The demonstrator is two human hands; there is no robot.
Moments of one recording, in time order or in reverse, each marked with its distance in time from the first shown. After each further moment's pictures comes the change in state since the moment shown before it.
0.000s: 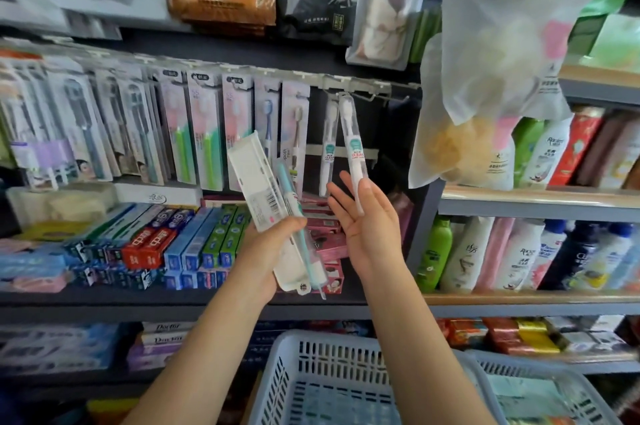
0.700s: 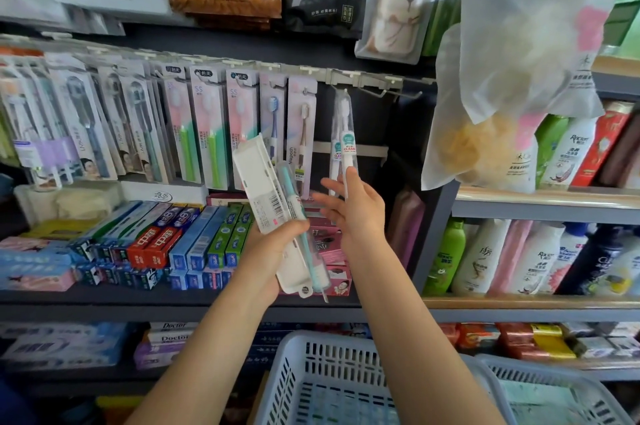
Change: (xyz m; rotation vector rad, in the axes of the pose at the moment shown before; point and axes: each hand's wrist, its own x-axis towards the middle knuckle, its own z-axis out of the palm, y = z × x) left_hand 0.016 -0.008 -0.006 0.008 0.011 0.010; right_hand 0.039 0.018 0.020 -0.290 0.159 0.130
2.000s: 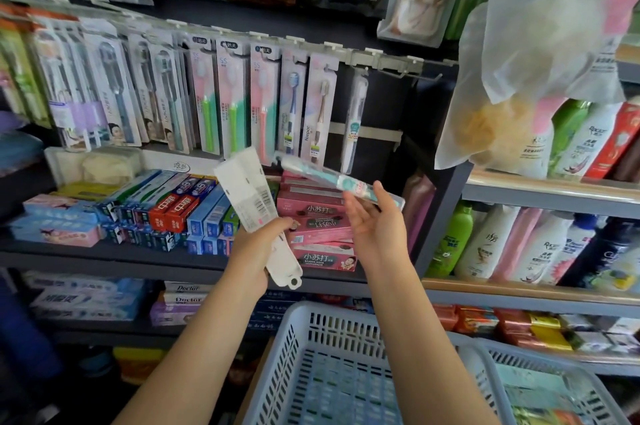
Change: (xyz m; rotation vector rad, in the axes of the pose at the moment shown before) left_hand -0.015 -0.027 -0.046 -0.033 0.218 -0.143; right_hand -0.032 0.028 -0.038 0.434 -0.013 0.146
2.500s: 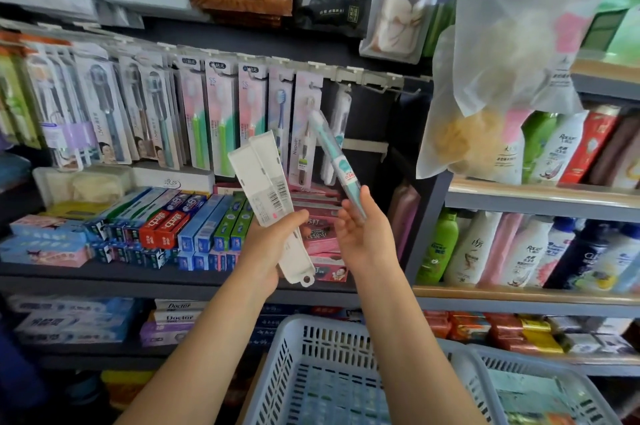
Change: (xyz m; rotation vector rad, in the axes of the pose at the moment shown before) left_hand -0.014 0.014 0.033 0.026 -0.164 0.094; right_hand -0.011 -0.006 0.007 -0.034 -0.018 0.055
